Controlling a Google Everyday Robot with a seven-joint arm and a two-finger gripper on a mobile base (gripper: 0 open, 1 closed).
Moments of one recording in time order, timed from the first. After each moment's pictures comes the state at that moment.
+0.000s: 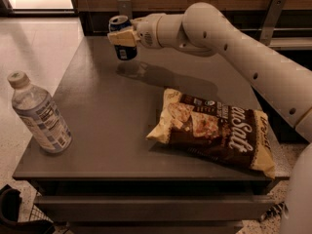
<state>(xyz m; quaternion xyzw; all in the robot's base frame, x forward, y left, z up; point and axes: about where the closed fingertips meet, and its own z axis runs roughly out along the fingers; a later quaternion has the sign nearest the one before) 0.745 0.085 0.936 -0.41 0.66 0.28 0.56</state>
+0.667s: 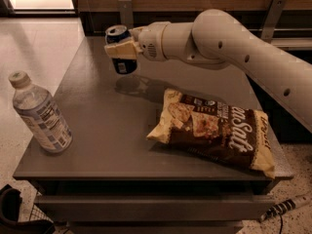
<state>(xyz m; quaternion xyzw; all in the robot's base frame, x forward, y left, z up) 0.667 0.087 0.942 -0.42 0.66 0.30 0.55</state>
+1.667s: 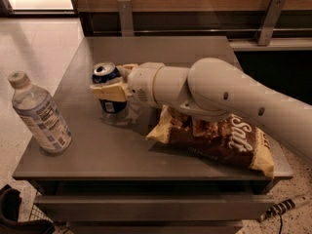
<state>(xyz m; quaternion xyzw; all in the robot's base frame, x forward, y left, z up) 0.557 0.106 0.908 -0.41 0.66 0.32 0.55</state>
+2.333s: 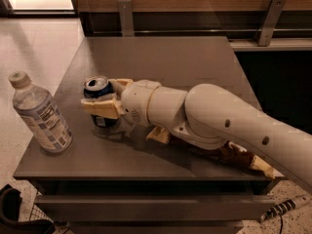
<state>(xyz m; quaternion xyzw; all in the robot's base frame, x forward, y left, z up) 0.517 0.120 0.901 -0.39 0.65 0.33 0.57</state>
